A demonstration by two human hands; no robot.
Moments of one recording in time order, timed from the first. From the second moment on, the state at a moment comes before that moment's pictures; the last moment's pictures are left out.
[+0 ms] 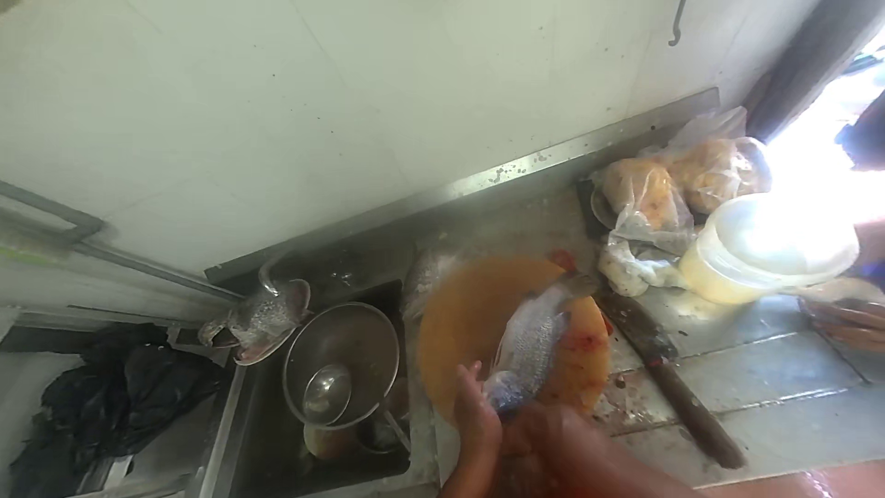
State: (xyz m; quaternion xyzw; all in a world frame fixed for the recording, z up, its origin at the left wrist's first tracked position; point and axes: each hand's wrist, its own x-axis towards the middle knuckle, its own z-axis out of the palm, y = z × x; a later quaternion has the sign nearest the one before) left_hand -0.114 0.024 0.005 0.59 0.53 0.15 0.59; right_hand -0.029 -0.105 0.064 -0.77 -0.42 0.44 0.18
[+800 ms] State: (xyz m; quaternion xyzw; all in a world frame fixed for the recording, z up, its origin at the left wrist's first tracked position) left_hand -0.106 0.049 0.005 0.57 0.53 0.15 0.61; right_hand -0.022 -0.115 0.032 -0.81 -0.39 0.39 0.18
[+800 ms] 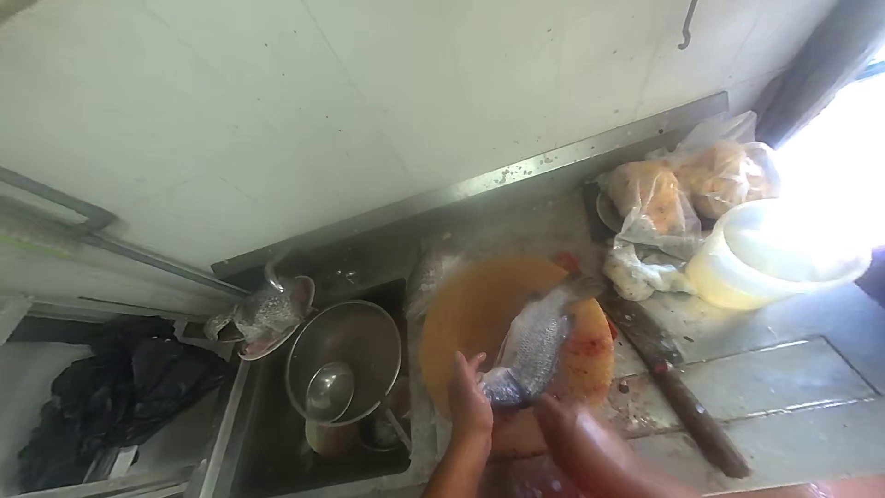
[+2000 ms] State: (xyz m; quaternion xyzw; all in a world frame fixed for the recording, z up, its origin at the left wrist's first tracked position) left_hand -0.110 0.026 0.013 0.72 0.43 0.22 0.50; right_hand -0.023 -0.118 0.062 -0.79 -0.42 0.39 0.23
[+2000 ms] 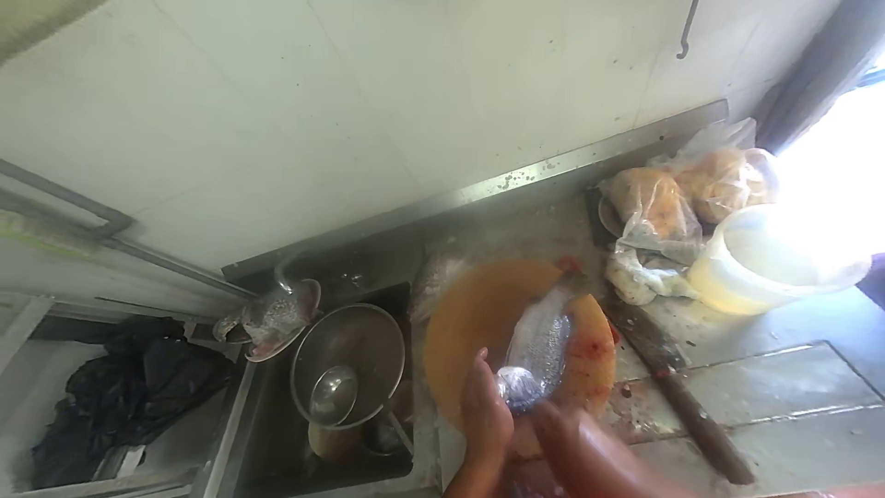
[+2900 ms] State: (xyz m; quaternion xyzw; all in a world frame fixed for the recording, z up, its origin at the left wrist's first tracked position) left_hand -0.125 0.039 -0.002 0.77 0.31 0.19 0.52; right_hand -0.004 -0.127 0.049 -0.77 -0.40 0.43 0.25
